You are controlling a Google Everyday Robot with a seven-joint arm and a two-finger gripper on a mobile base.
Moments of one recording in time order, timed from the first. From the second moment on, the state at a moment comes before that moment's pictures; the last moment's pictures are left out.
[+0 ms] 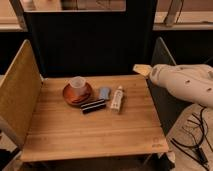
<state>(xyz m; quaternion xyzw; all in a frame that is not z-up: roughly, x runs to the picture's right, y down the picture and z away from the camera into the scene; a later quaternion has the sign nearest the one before) 0.204 -0.070 0.649 -0.01 -0.13 0.81 0.57</state>
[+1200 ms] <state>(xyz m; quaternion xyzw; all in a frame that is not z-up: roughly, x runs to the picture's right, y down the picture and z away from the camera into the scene) 0.128 -0.092 0.742 -0.05 0.03 0.74 0.67</state>
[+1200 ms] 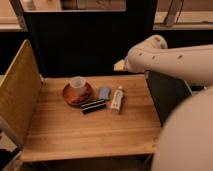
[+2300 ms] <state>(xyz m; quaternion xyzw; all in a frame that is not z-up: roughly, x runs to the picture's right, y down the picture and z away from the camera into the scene) 0.130 -0.079 0.817 -0.08 0.10 0.76 0.64</state>
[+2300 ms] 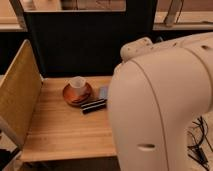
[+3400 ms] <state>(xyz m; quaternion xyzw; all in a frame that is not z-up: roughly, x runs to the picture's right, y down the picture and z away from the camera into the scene) 0.114 -0.058 0.896 -0.12 0.15 0.77 0.60</state>
